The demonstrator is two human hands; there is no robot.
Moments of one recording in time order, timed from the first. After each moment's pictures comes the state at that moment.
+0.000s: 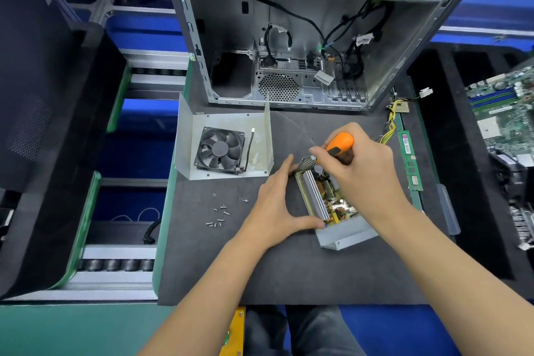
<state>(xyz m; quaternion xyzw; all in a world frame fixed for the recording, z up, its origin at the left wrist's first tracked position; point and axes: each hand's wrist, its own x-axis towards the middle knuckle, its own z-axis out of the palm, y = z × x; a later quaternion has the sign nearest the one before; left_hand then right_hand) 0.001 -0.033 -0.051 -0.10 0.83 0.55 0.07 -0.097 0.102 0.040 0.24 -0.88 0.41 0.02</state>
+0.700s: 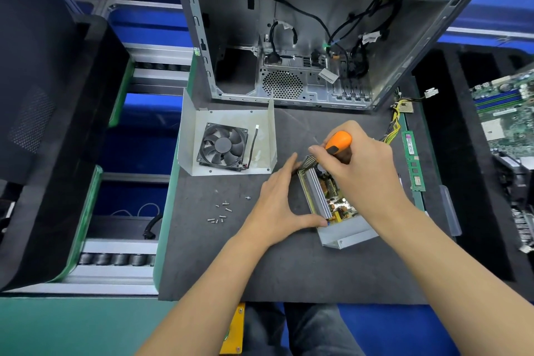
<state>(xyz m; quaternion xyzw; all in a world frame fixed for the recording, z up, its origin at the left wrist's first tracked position) 0.001 -0.032 -0.051 -0.10 0.83 0.55 0.06 -0.094 0.096 0.044 0.24 -0.90 0.37 0.00</state>
